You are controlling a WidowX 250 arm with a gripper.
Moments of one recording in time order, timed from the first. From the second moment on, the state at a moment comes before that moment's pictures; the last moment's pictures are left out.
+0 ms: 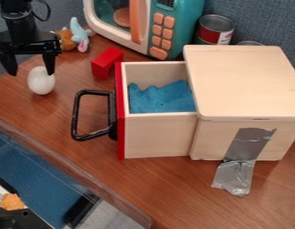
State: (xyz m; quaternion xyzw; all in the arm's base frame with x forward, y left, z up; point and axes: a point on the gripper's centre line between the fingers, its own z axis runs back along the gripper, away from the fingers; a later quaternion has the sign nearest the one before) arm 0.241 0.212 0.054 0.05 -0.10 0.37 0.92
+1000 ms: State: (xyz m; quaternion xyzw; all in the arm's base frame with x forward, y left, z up) arm 0.243 0.220 0.027 0.05 -0.07 0.41 0.91
